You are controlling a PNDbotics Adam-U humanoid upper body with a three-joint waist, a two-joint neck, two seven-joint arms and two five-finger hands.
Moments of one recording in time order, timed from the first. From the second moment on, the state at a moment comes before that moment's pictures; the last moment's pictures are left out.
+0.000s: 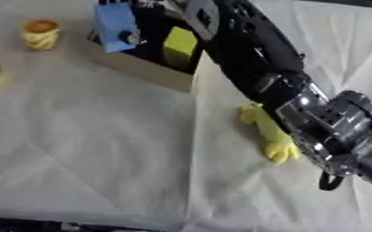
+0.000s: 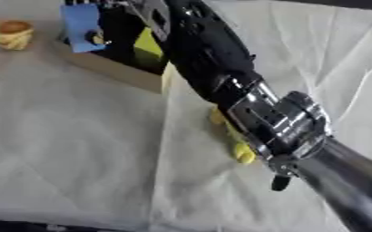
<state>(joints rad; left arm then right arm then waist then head) -0.28 0.37 0.08 -1.98 0.21 -0.18 0.20 -1.31 -0.14 0.26 -0.85 0.90 -0.19 0.58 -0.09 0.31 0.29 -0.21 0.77</state>
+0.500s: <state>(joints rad) -0.28 0.37 0.07 -1.98 0.21 -0.18 0.20 -1.31 -0.14 0.23 -0.86 0.92 -0.13 0.54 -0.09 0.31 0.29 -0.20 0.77</state>
